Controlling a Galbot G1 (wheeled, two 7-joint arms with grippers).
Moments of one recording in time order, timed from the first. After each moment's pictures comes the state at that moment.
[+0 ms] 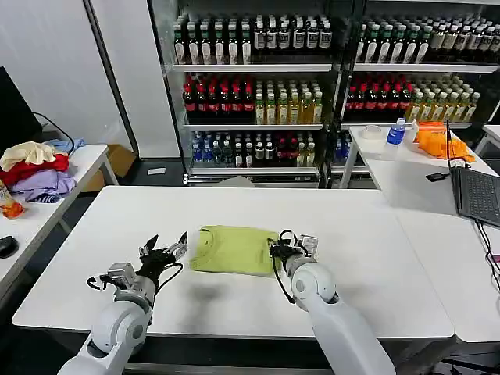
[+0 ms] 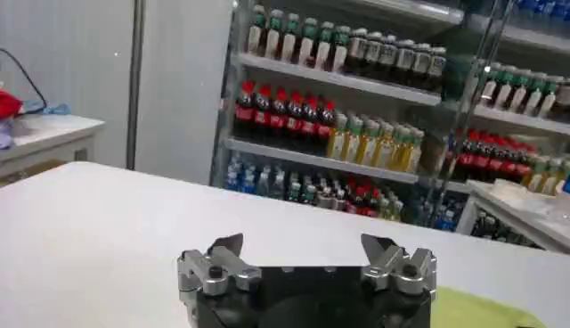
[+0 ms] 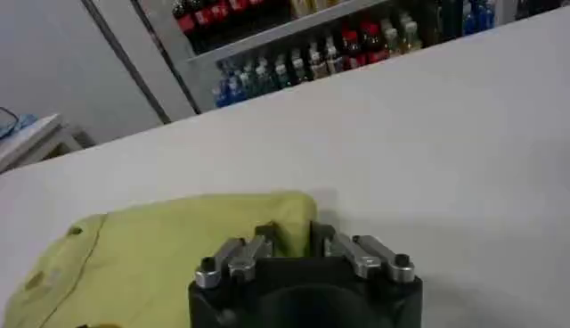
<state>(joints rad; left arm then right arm) 1.14 -1.09 -0.36 -1.89 -0.71 0.32 -0.28 -0.77 1.38 0.09 1.53 0.83 -0.57 0.41</state>
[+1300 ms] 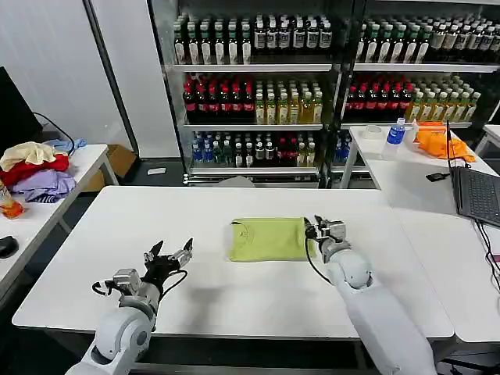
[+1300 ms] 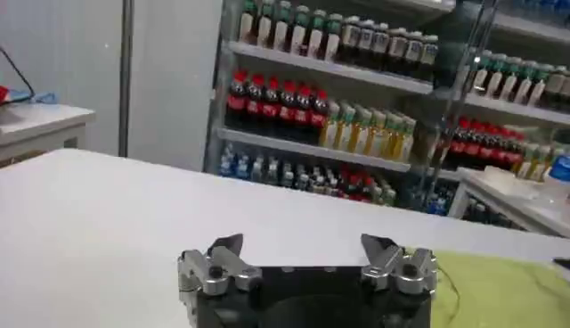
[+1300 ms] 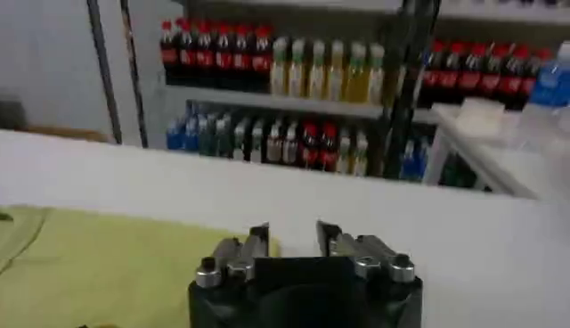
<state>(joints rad) 1.17 -1.11 -0.34 -1.90 -0.69 0.32 -0.27 -0.71 1.20 0.13 1.44 0.44 -0.41 0.17</state>
